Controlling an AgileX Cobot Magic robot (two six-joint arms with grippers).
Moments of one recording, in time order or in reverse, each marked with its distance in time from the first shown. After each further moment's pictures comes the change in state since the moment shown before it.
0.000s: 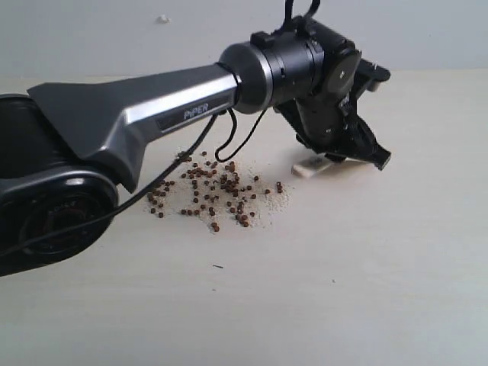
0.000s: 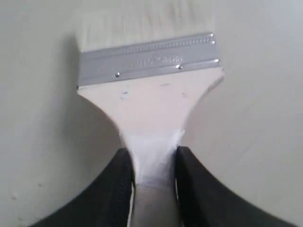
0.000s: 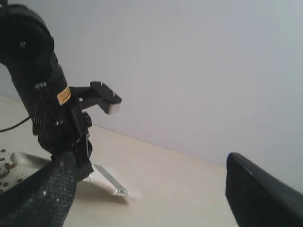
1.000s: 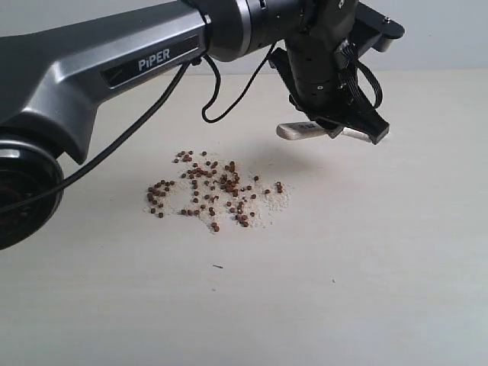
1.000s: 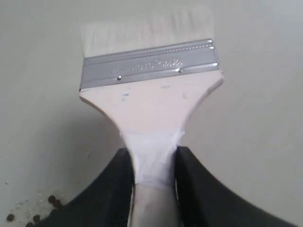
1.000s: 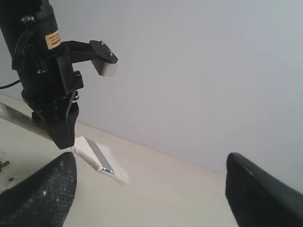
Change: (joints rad) left arm 0.000 -0.125 0.000 0.004 0.147 0.171; right arm 0.000 0.001 0.000 -0.022 -0.013 -0.024
